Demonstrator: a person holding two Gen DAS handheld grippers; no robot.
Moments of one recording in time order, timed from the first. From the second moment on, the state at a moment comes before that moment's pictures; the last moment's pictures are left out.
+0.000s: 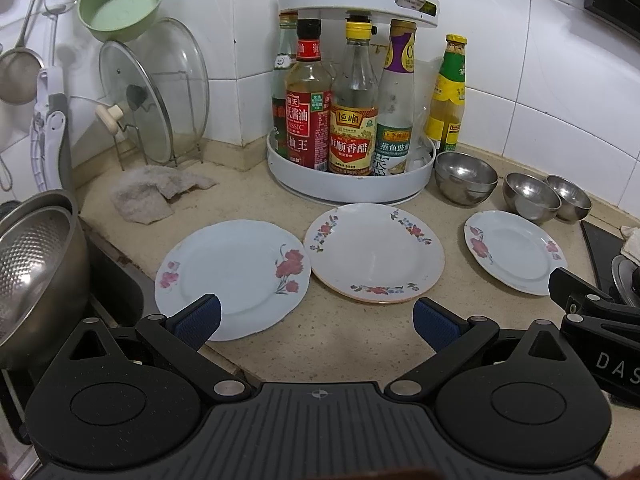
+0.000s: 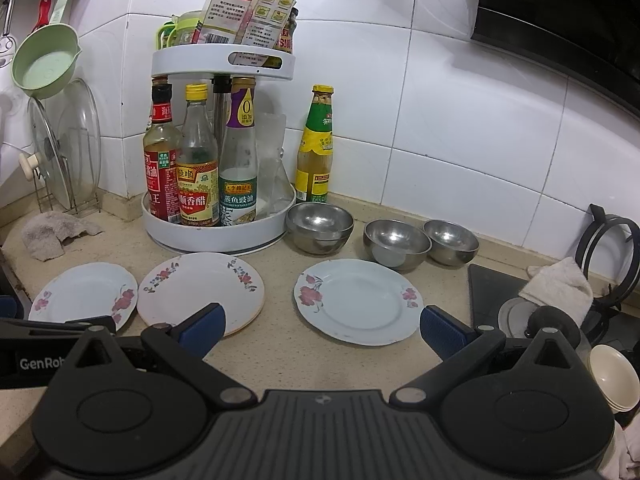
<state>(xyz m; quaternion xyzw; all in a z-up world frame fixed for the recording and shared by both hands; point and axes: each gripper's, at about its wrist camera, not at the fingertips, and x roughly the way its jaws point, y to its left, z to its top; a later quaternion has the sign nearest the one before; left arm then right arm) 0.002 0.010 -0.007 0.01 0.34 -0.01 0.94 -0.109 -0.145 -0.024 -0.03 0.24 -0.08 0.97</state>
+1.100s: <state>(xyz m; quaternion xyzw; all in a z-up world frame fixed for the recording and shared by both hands) 0.013 0.025 -0.011 0.00 0.35 0.00 0.94 -0.095 -0.132 -0.029 -0.04 0.24 -0.08 0.97</state>
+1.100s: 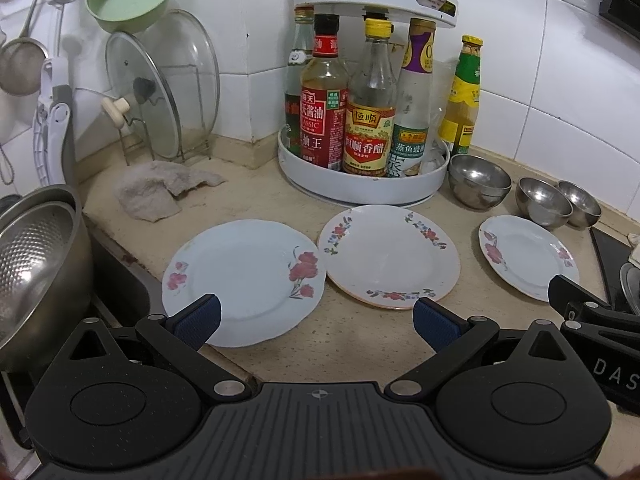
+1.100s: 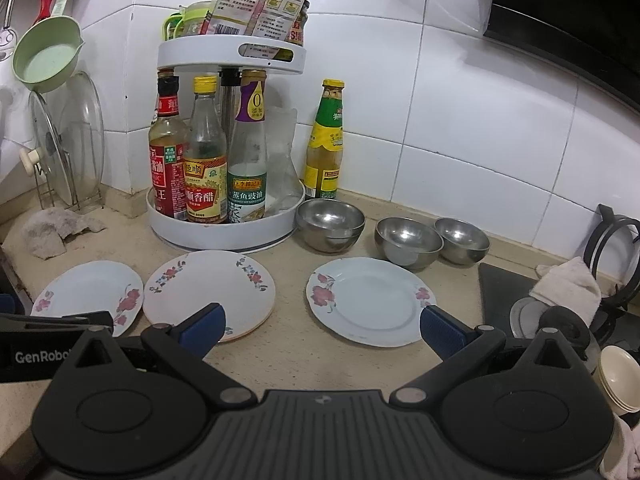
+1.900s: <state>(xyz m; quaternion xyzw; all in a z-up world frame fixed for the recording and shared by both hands) 0.053 0.066 -0.039 0.01 0.37 0.03 0.93 -0.030 -0.113 -0.060 -0.03 0.29 0.00 0.96</state>
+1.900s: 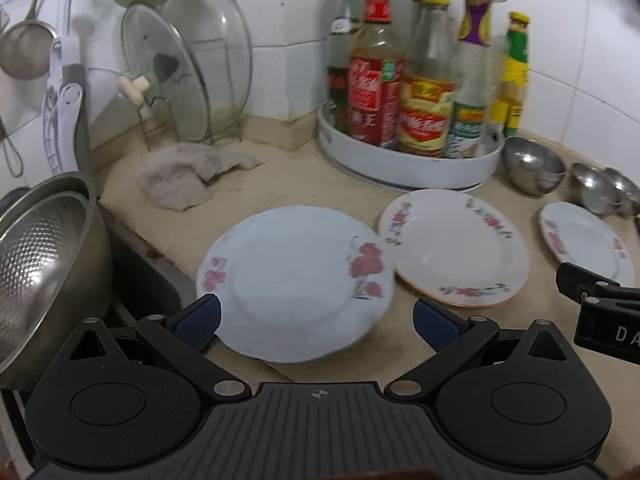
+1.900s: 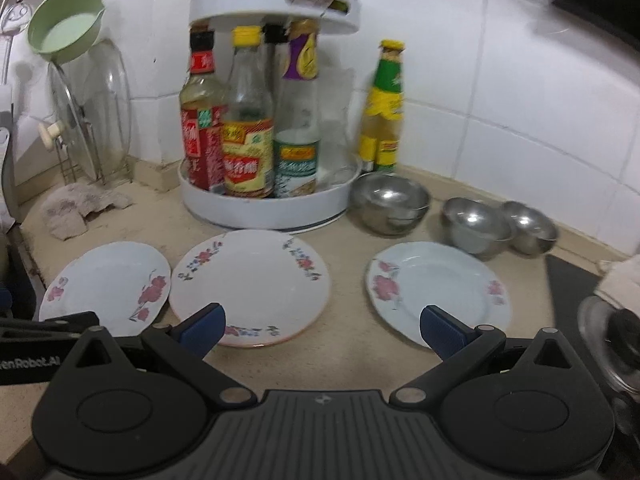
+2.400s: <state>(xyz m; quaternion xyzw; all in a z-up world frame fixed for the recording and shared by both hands) 0.095 0.105 -0.062 0.03 0.39 0.05 0.92 0.013 -0.094 -0.090 -0.04 0.32 0.16 0.93</state>
